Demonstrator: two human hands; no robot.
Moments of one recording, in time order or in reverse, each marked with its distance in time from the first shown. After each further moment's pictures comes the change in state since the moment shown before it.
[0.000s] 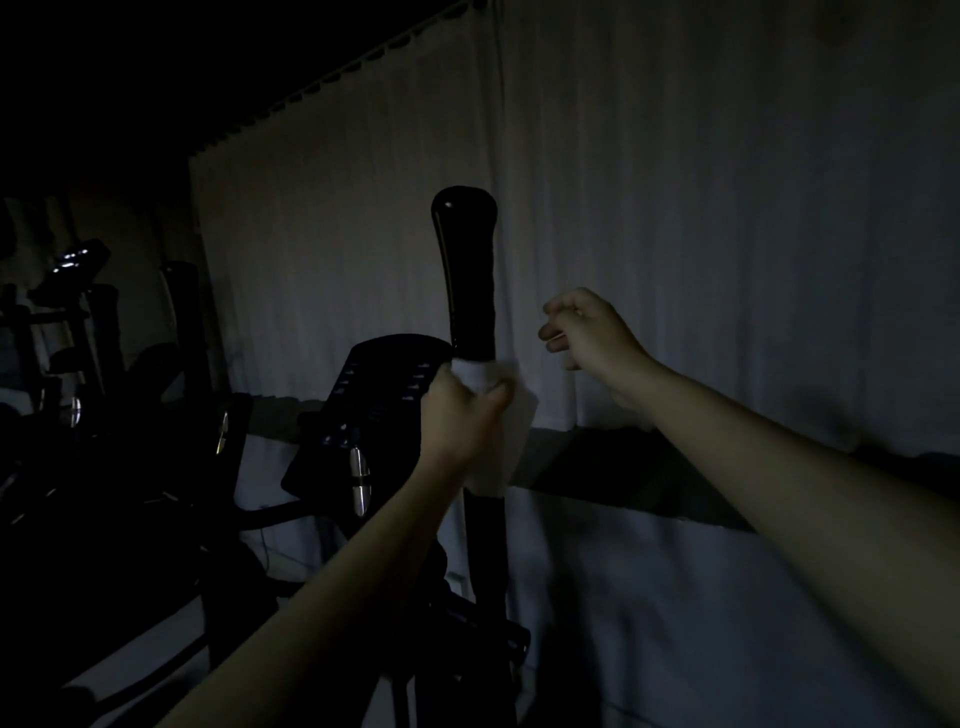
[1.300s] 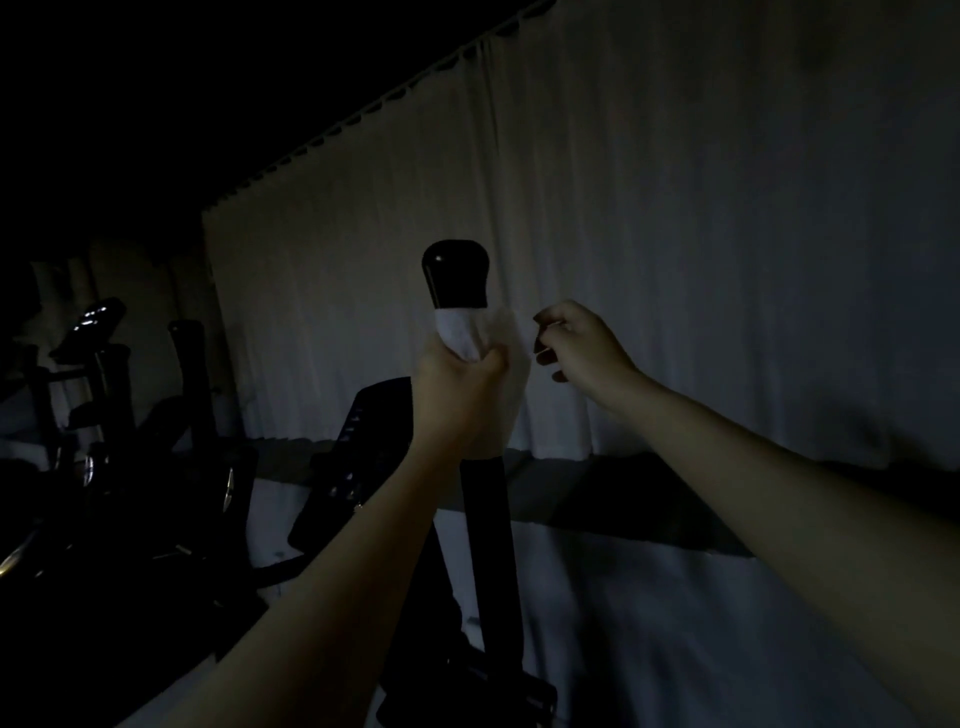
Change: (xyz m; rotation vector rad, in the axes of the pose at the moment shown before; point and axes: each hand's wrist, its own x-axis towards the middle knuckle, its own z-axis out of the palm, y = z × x) left_hand 0.044 0.063 -0.004 -0.054 0.114 0.091; right_hand 0.029 -0.012 0.000 0.028 0.013 -0.076
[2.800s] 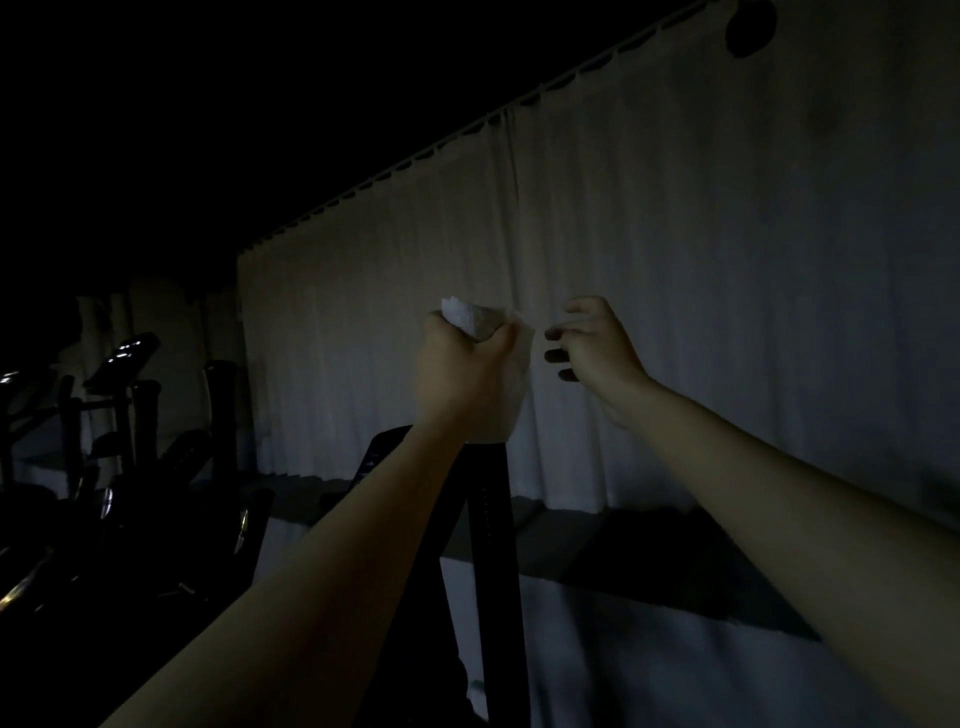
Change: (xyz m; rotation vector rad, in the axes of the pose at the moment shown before) left_hand 0.044 0.052 -0.015 0.023 0.075 0.125; right_hand 0.027 -0.048 -0.011 0.179 0.123 -0.012
